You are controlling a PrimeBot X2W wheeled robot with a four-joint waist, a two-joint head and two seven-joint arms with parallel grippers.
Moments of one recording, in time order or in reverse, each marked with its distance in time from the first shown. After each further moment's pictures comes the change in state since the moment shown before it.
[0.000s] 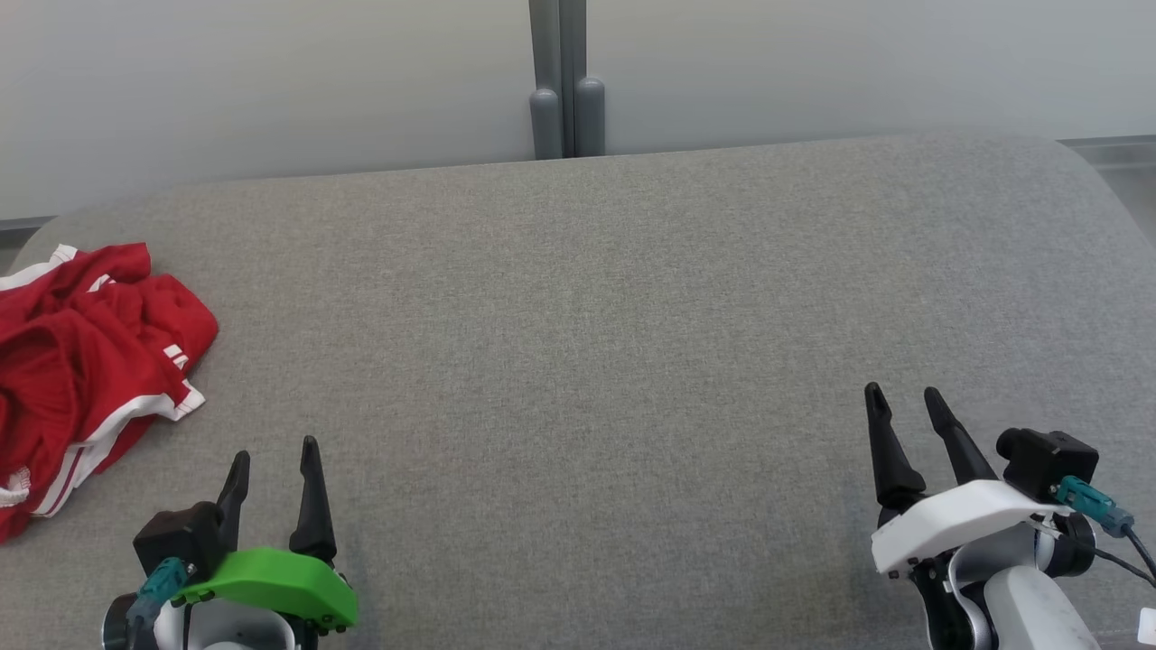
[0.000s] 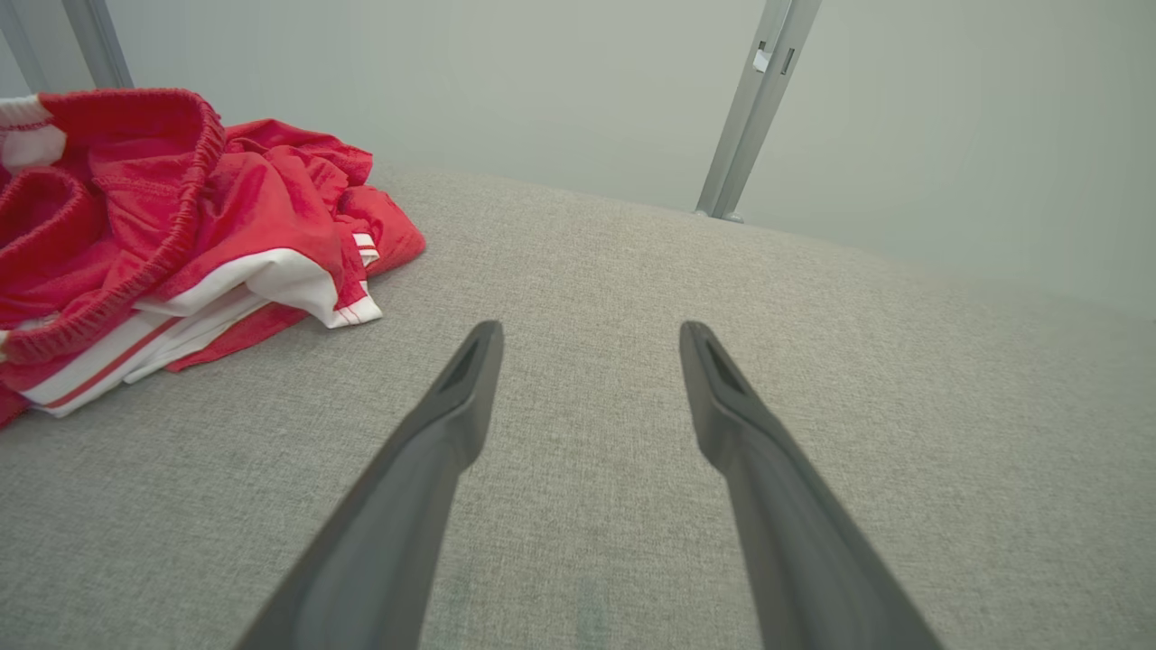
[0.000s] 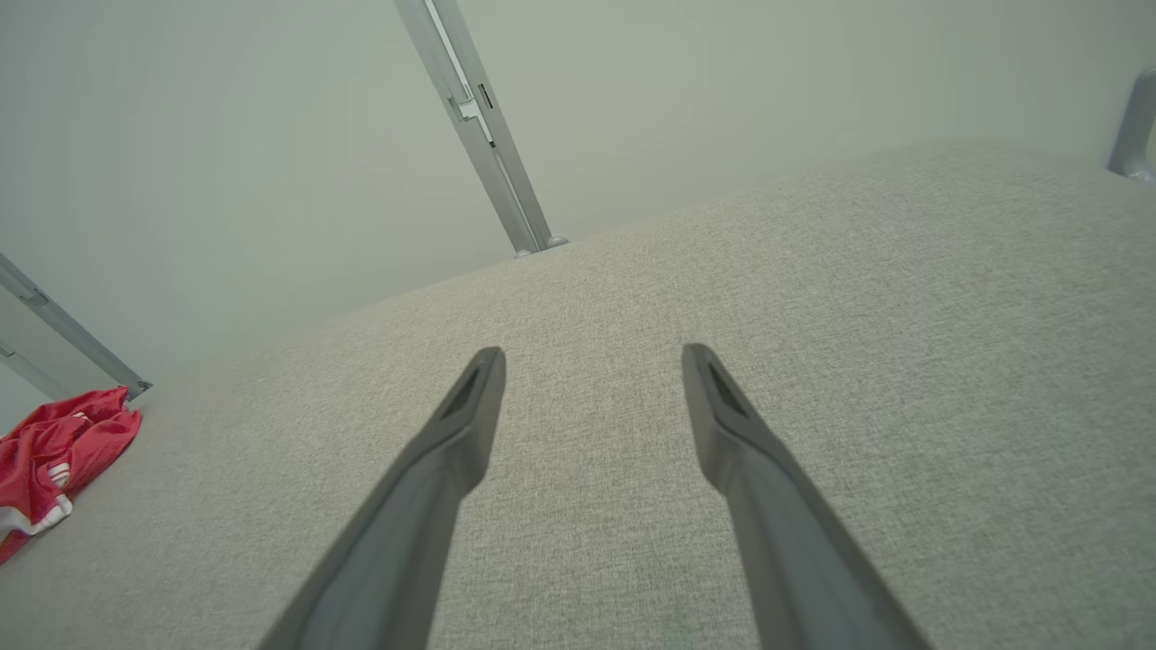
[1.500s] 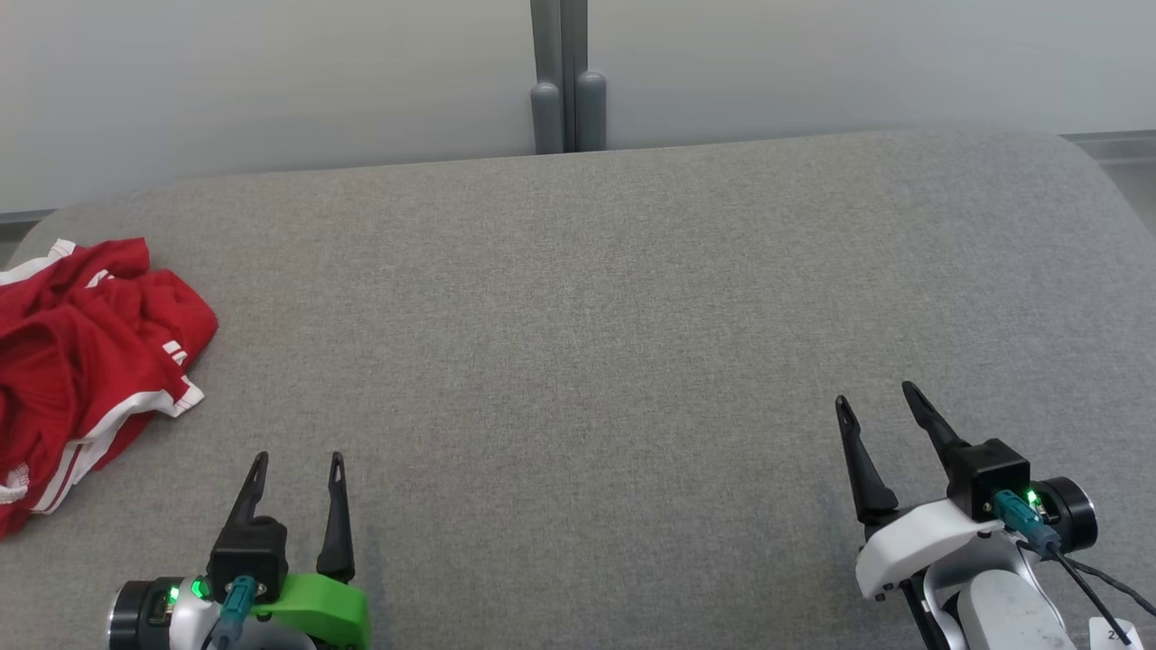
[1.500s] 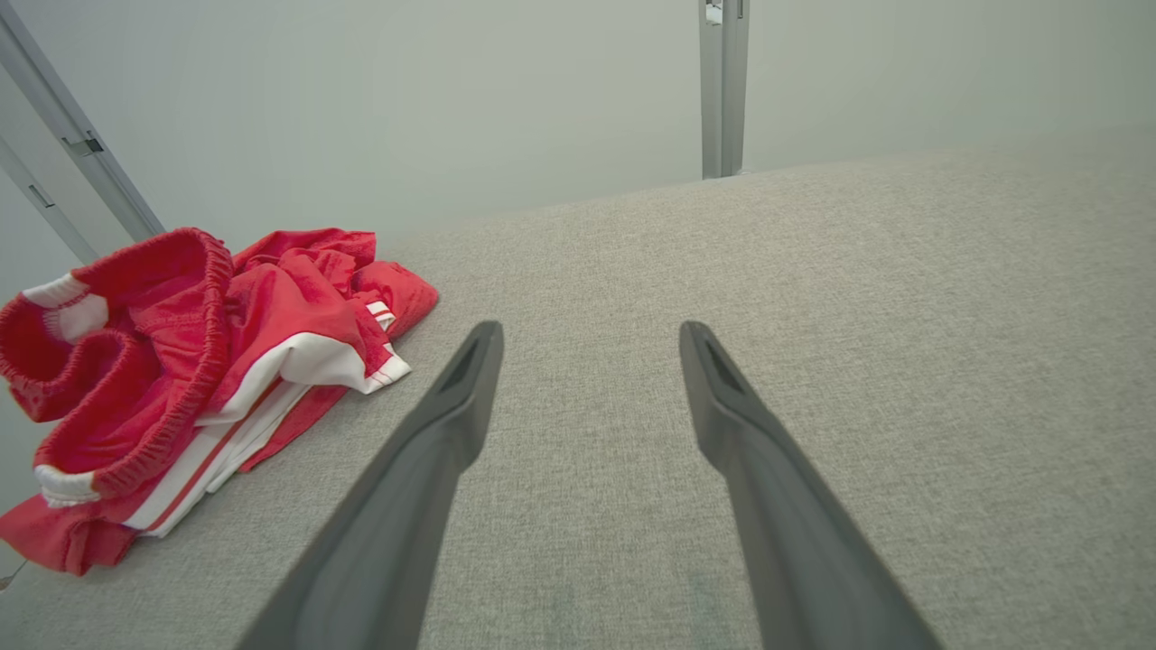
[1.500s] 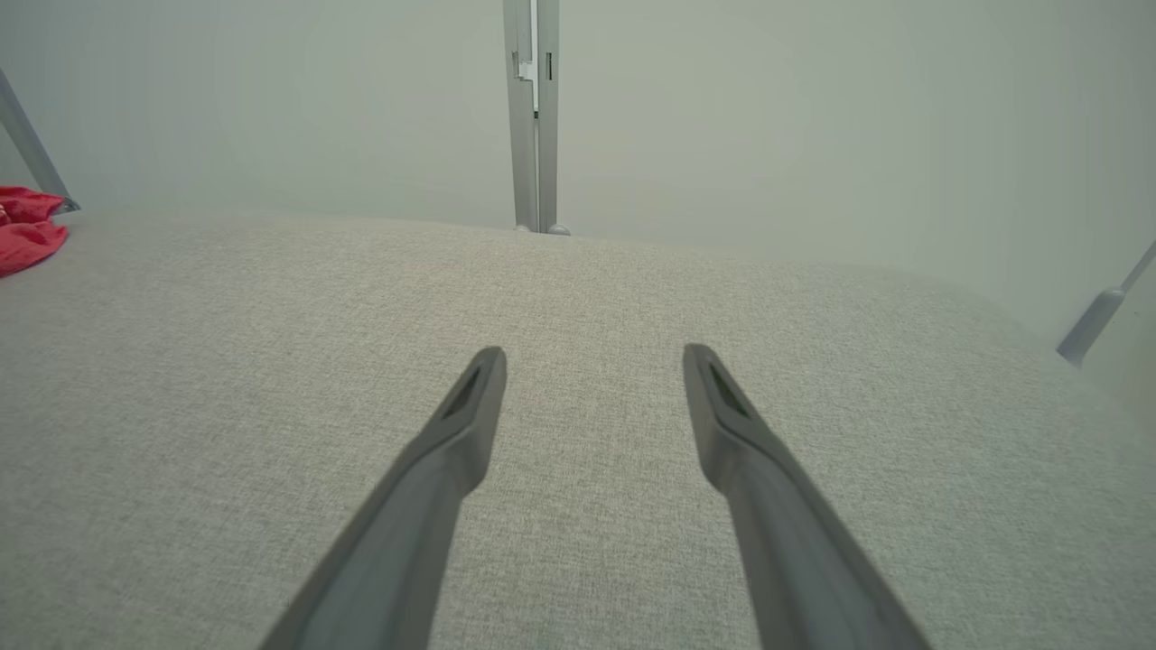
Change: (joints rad) left arm 0.012 -0.008 -0.007 0.041 0.346 0.023 -0.083; right arm -0.004 -0.006 0.024 0.030 -0.374 0.000 -0.091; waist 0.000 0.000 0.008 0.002
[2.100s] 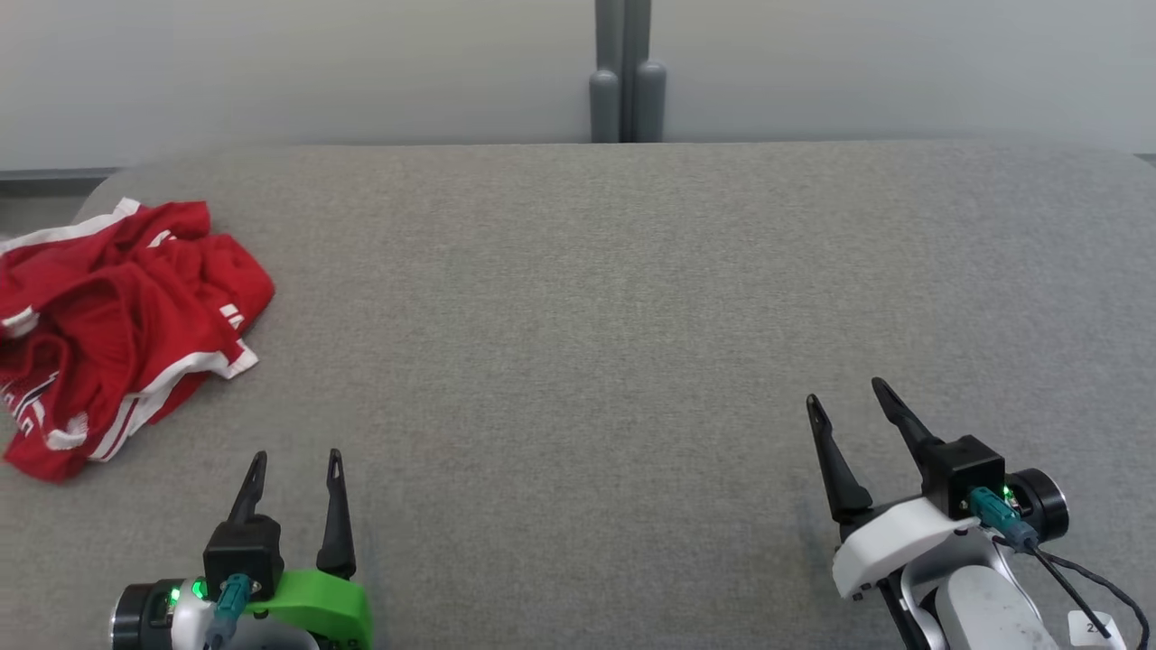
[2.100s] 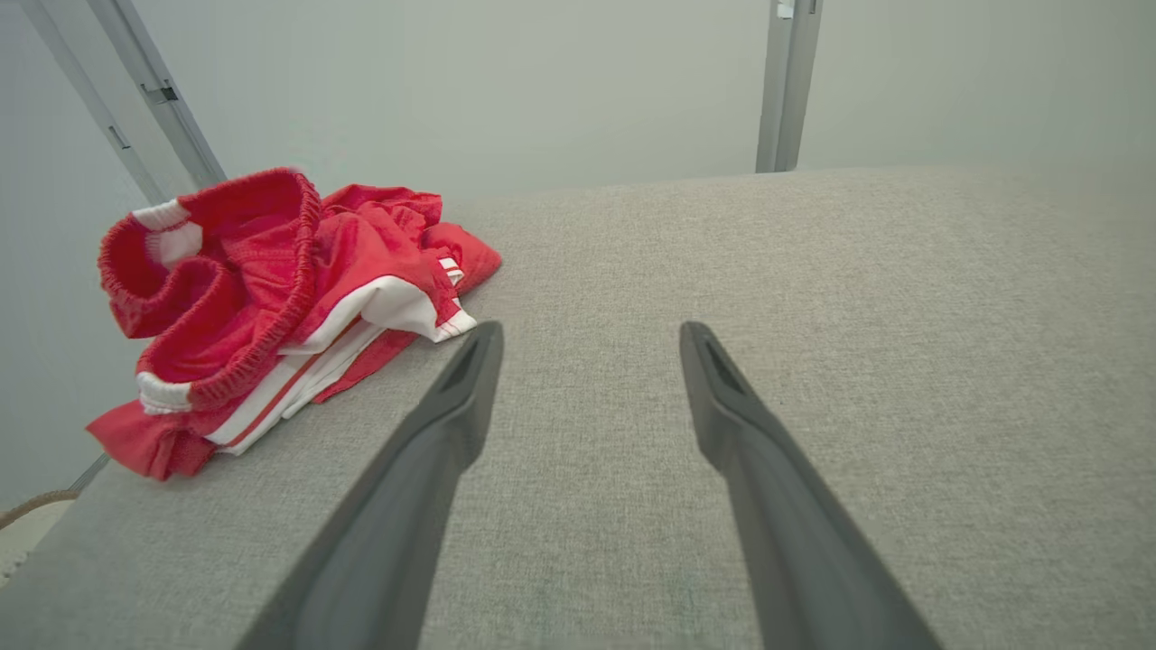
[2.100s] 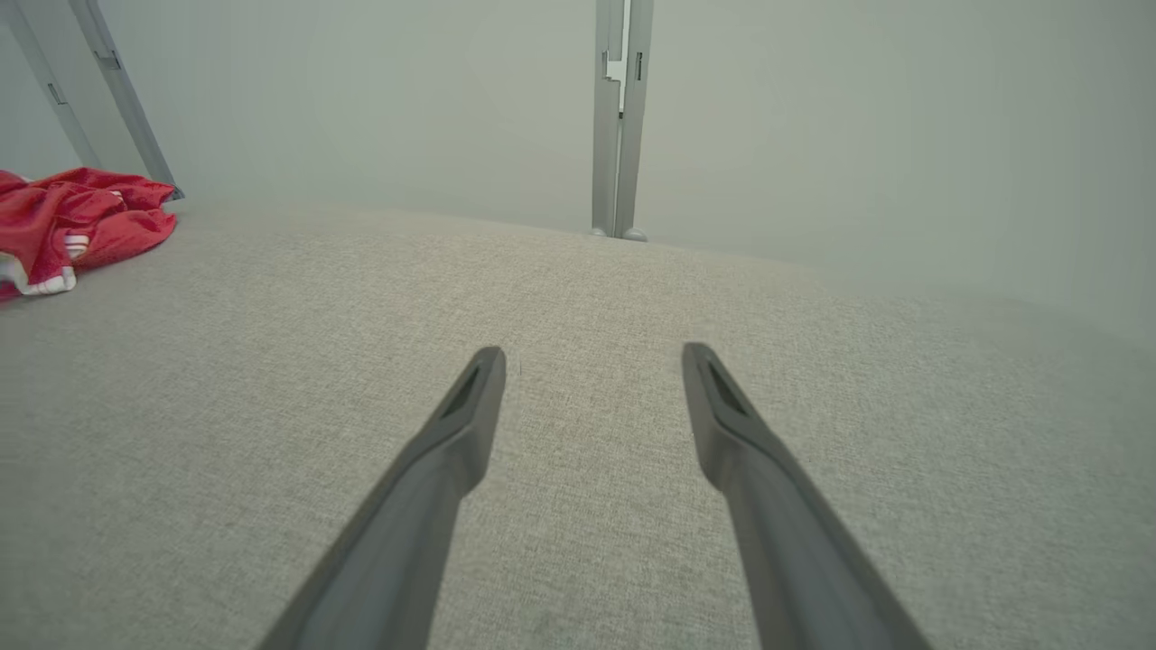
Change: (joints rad) left arm -0.002 -0.029 0.031 -0.001 -0.004 -0.008 -0.002; right arm -0.004 0.000 0.051 -0.004 0.013 0.000 -0.001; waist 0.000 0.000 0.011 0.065
